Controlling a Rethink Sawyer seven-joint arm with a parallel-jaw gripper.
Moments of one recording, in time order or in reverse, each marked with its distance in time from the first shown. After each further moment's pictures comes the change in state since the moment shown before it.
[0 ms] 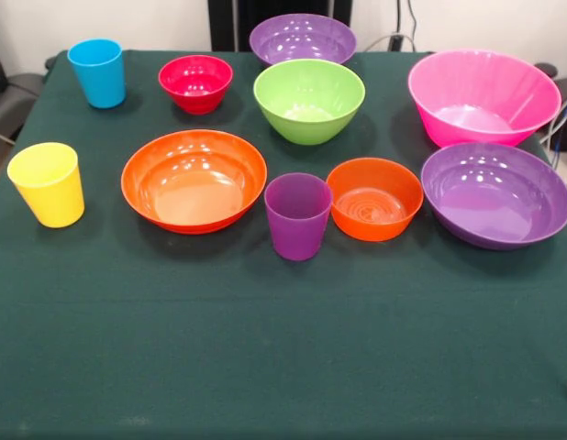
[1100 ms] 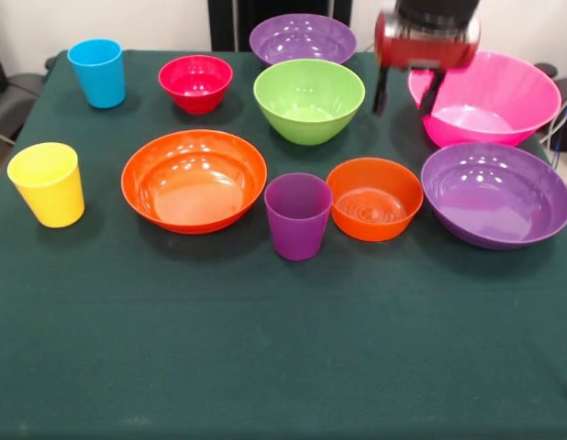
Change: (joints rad) arm -0.025 0.539 -0.036 -0.502 0.000 0.001 0.030
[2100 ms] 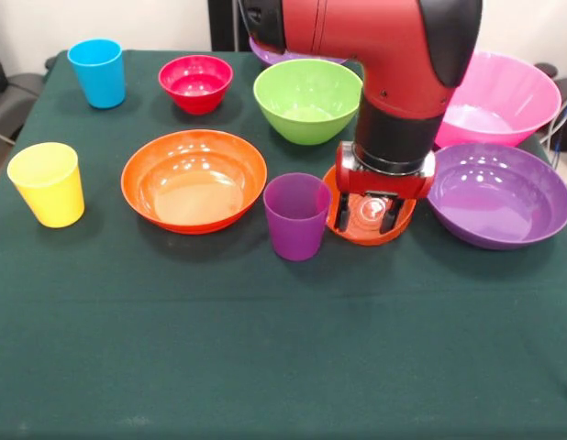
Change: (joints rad) arm -0.050 0.303 -0.009 -0.345 0.001 0.009 0.000
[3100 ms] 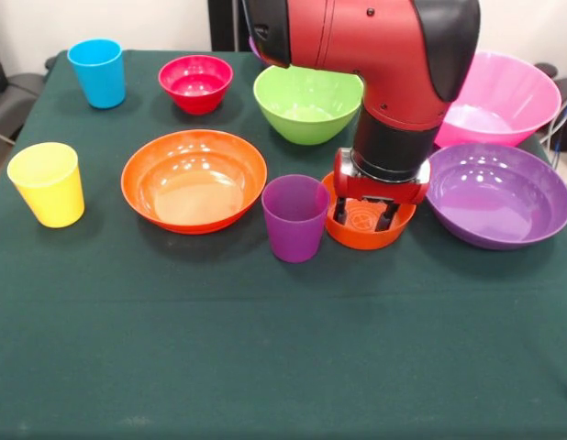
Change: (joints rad) arm 0.021 0.033 -0.028 -0.011 0.001 0.000 0.000
